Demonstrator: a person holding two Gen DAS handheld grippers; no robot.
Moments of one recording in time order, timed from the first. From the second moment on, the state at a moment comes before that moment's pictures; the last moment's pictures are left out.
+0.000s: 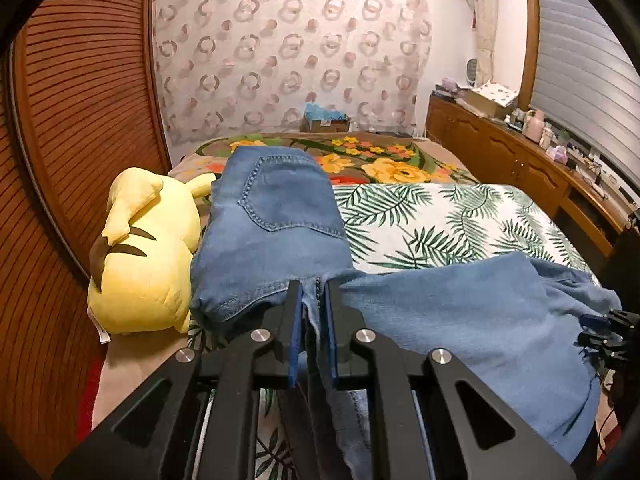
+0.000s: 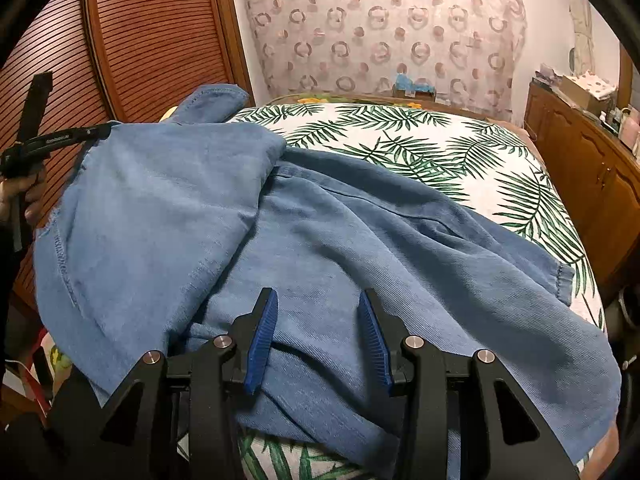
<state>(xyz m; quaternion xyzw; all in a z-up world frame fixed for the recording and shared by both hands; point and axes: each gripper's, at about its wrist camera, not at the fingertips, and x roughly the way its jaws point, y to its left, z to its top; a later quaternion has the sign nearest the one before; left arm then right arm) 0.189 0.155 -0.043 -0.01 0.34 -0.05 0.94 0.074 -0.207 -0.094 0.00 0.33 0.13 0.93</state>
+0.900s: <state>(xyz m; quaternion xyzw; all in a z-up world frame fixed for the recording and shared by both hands) 0.130 0.037 -0.058 0.02 0.35 -0.14 0.93 0.066 -0.207 -0.109 -0.01 0.32 0.12 0.94</state>
